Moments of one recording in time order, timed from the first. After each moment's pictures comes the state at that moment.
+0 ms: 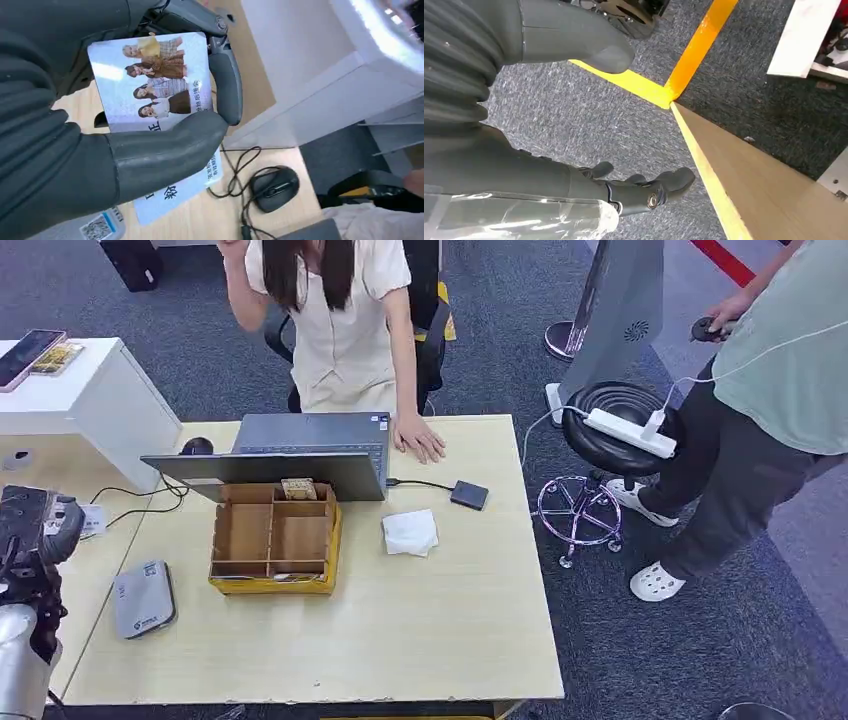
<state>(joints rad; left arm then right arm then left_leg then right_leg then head) -0.30 0.39 0.24 -1.15 -0.11 0.00 -0.02 -0.06 0.05 0.35 -0.22 0.10 -0.43 -0.50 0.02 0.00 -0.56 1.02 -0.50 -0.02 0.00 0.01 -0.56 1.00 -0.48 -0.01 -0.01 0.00</state>
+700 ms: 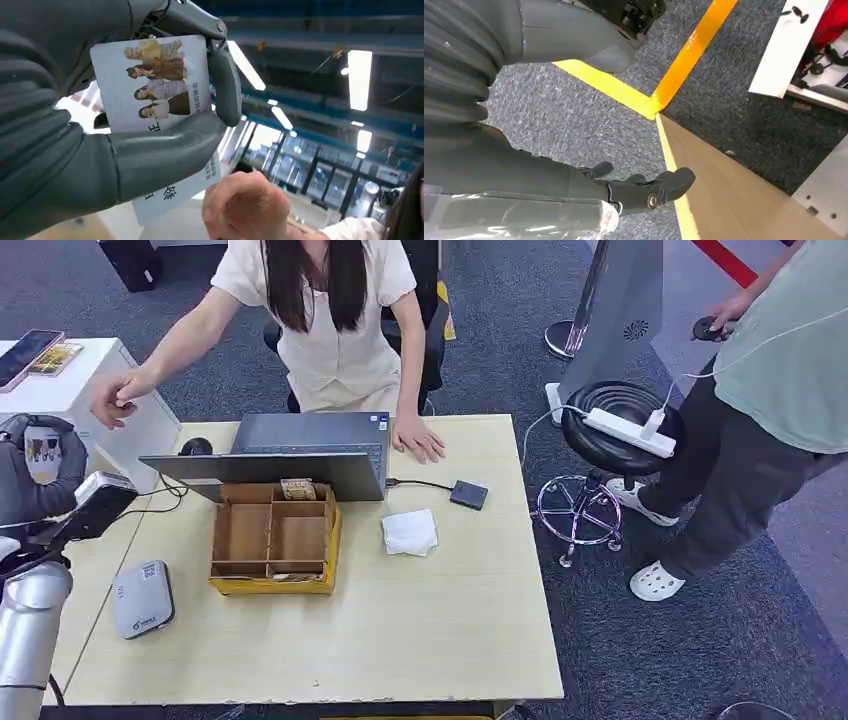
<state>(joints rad) -0.37 0.41 0.07 -1.33 -0.72 0.42 -0.36 -0.07 0.06 0.34 -0.25 0.15 -0.38 -0.50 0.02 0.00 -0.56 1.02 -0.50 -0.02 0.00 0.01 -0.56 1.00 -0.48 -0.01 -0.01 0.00</state>
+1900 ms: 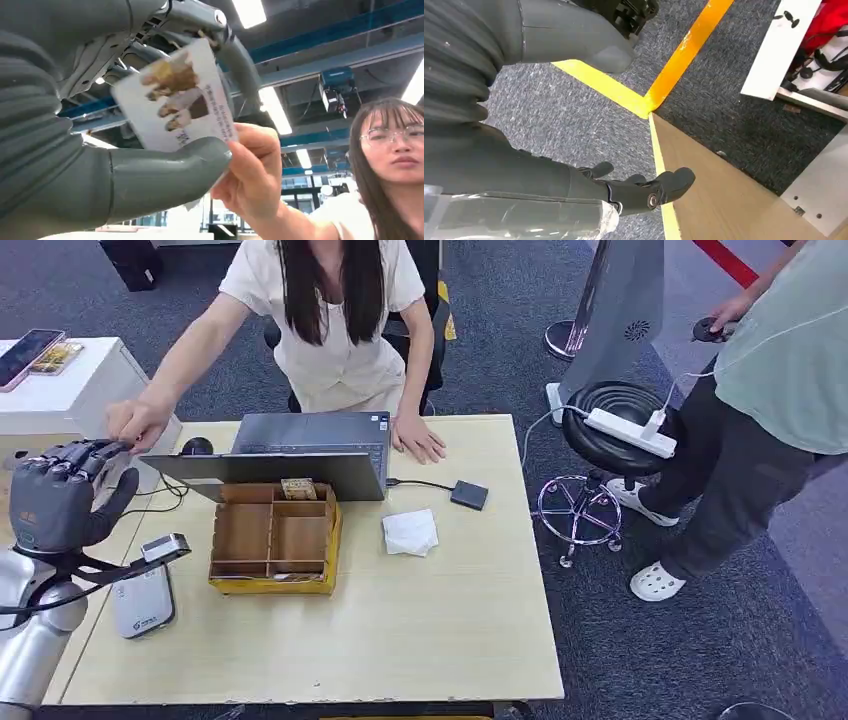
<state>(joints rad) -0.33 0.48 -0.05 -1.28 -1.02 0.64 -0.44 -0.08 0.06 0.34 -0.26 0.17 -0.37 -0.50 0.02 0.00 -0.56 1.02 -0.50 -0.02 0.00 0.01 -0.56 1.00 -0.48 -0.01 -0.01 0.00</state>
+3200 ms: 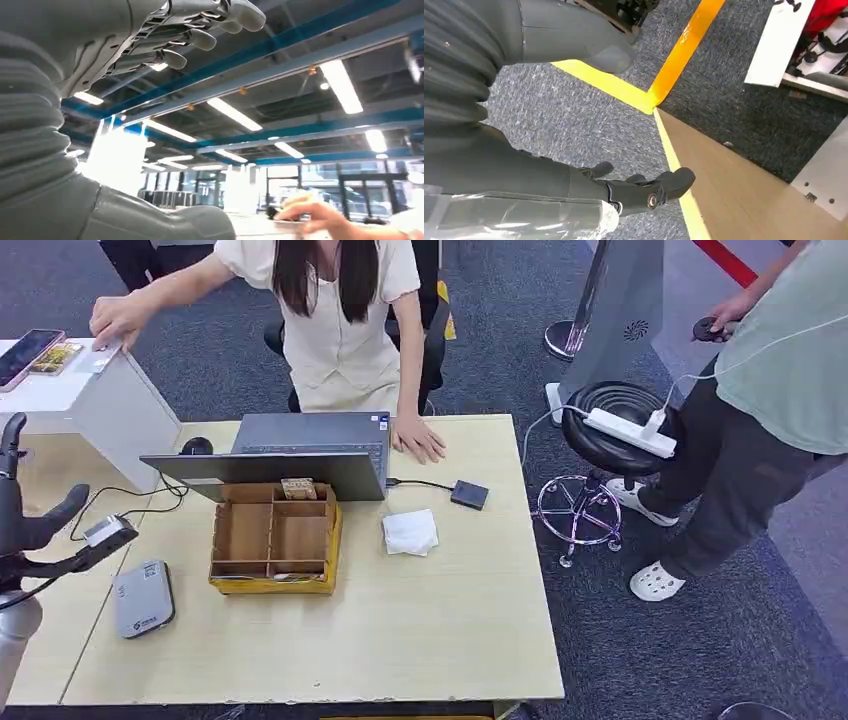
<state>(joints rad) -0.31 0.56 0.07 -1.19 -0.94 0.63 -0.36 -0.06 0.06 0.31 -0.26 0.14 -0.40 -0.52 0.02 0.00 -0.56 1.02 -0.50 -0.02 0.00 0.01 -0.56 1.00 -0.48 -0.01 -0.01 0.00</state>
